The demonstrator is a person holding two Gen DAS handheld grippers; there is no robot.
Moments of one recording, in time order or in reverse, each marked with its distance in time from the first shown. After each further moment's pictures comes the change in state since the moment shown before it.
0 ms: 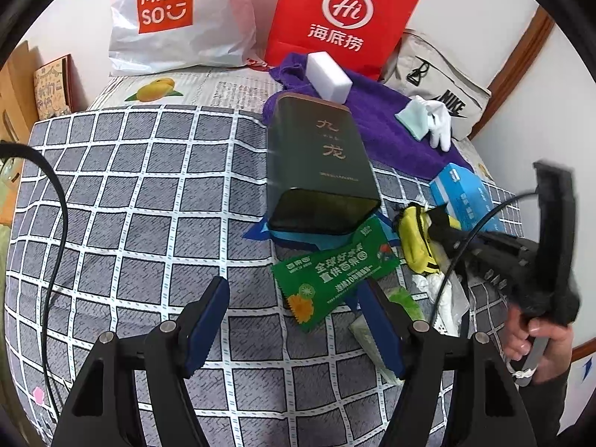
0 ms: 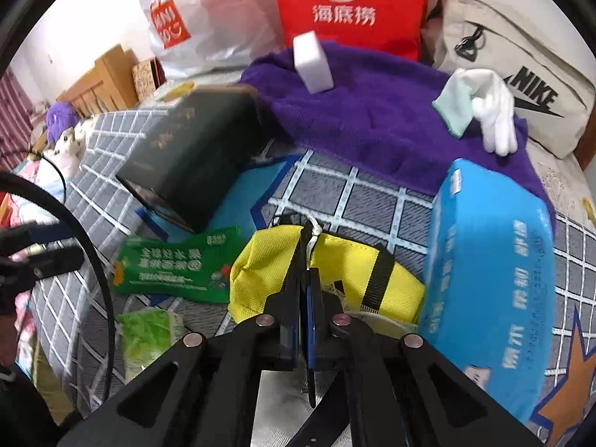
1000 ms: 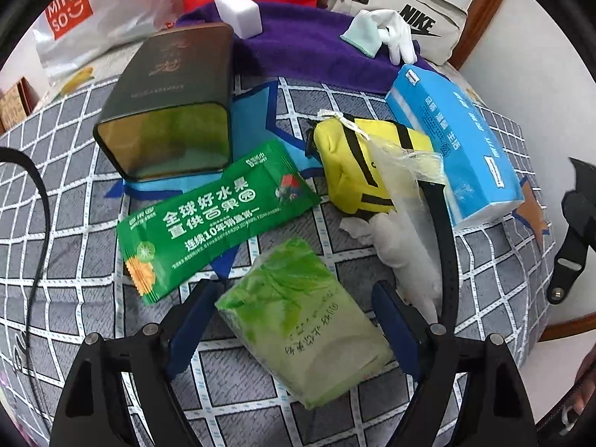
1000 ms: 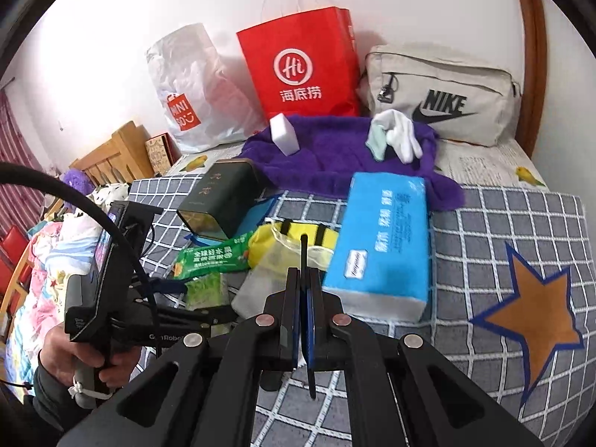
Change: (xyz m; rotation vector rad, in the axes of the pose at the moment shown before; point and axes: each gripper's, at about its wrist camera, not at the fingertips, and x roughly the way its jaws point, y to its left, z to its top) left arm 0.067 -0.105 -0.035 0.137 0.146 0.054; right arm -0.135 -0.035 -0.077 0.128 -0.233 0.026
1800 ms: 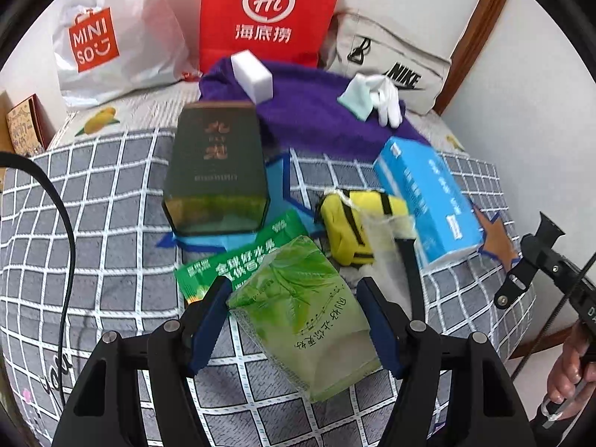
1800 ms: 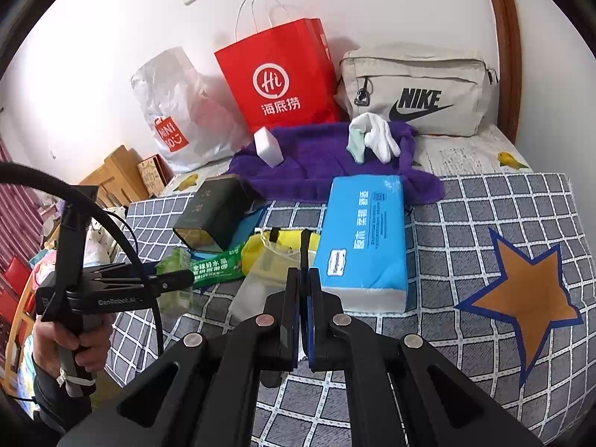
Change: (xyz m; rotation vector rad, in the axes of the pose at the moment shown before) left arm -0.063 0.031 0.015 -0.007 -0.146 -0.061; right arm -0.018 -0.014 0.001 0.091 -0.036 -0.006
